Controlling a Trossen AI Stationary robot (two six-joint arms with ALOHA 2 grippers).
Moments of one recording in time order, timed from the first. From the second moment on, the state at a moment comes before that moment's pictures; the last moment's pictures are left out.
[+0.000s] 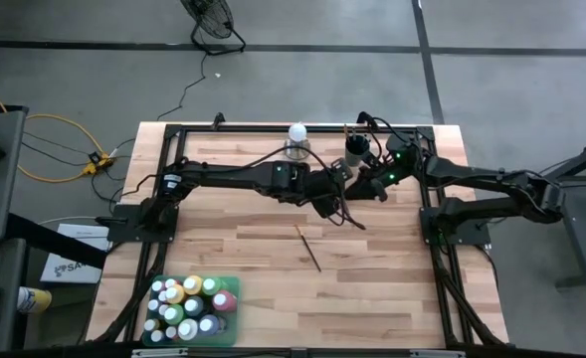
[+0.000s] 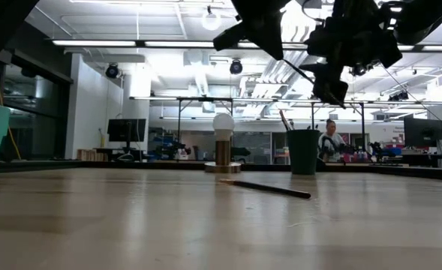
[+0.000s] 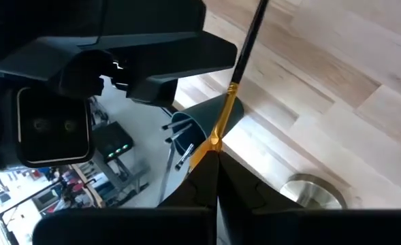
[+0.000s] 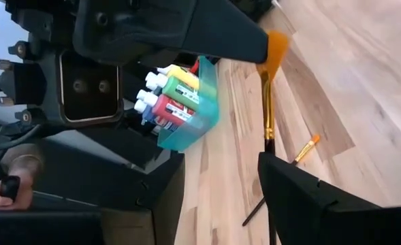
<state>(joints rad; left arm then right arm) -0.03 2.08 2.13 -0.85 -0.54 1.33 -0.50 1.06 0.54 0.14 -0.85 0.65</state>
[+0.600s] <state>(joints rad) -0.03 2.08 2.13 -0.85 -0.54 1.33 -0.53 1.06 0.54 0.15 -0.74 0.60</state>
